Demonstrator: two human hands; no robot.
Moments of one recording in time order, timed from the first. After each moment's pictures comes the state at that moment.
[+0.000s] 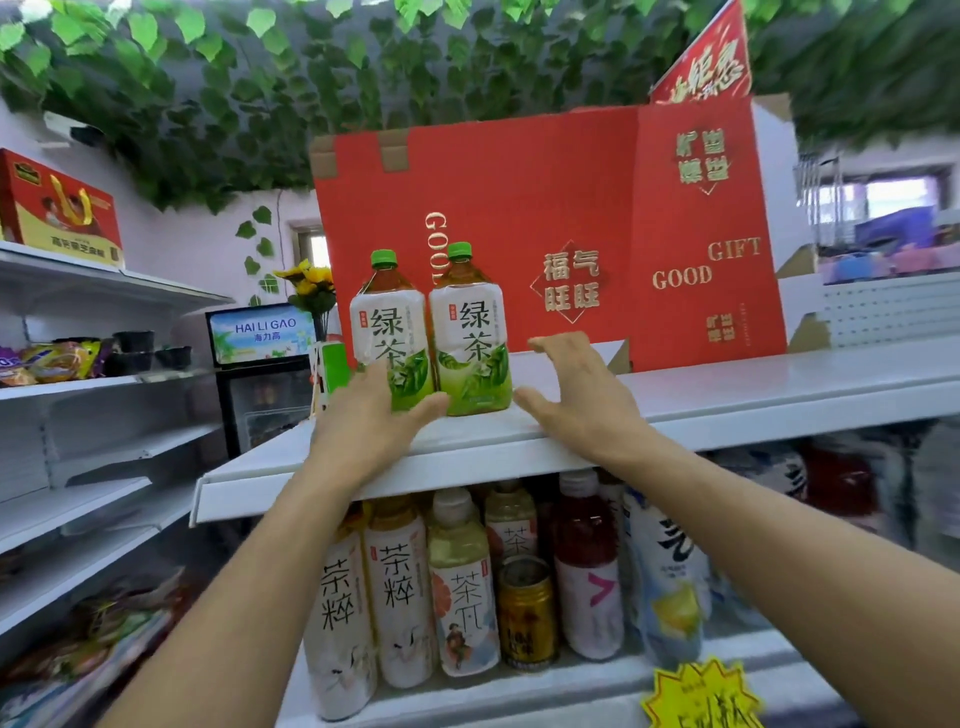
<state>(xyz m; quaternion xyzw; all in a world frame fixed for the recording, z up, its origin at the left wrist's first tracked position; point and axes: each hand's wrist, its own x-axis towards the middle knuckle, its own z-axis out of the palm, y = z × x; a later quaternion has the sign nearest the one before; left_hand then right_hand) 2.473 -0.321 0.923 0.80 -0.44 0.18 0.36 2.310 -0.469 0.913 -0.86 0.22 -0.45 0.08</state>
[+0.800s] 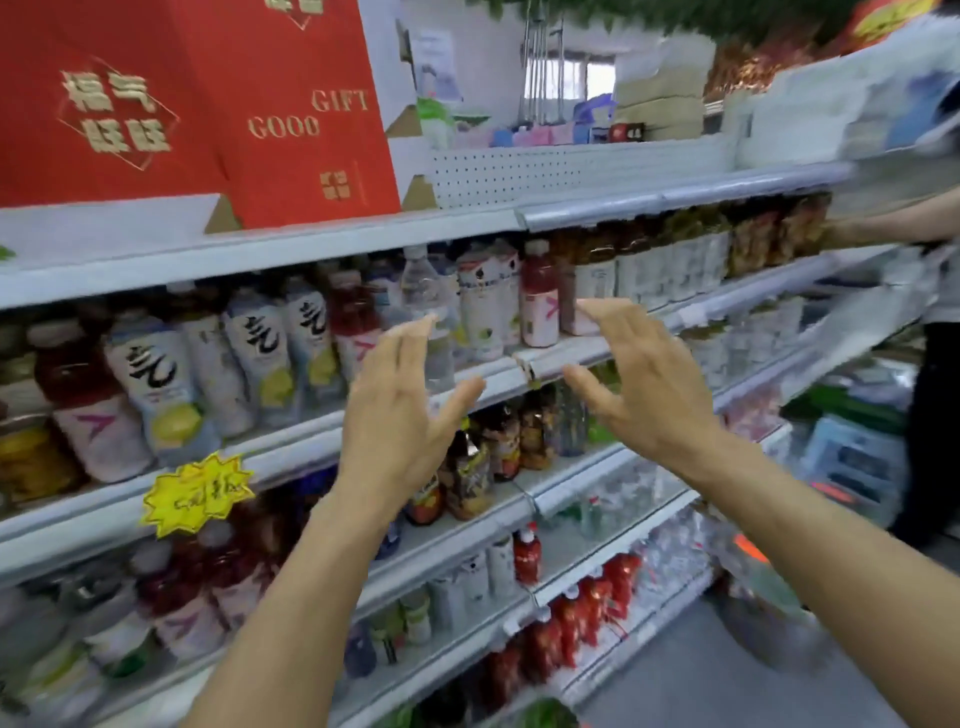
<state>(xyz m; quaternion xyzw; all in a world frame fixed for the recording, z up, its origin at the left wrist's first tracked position) 2.000 -0.465 0.757 0.63 -0.65 0.13 0.40 1.779 -0.540 0.759 -0.81 0.41 -0.41 -0.11</state>
